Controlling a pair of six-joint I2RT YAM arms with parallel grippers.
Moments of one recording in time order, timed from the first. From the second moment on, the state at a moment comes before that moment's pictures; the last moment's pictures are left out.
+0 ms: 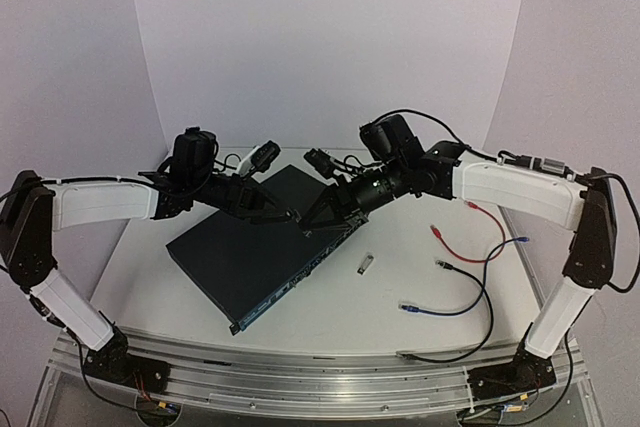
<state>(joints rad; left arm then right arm) -0.59 1.54 0.99 0.22 1.27 -0.60 0.84 1.74 1.49 -0.44 -0.84 0.50</state>
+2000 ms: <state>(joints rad) -0.64 1.76 1.39 -0.50 0.80 -0.86 0.84 1.73 1.44 -0.45 -0.48 0.32</state>
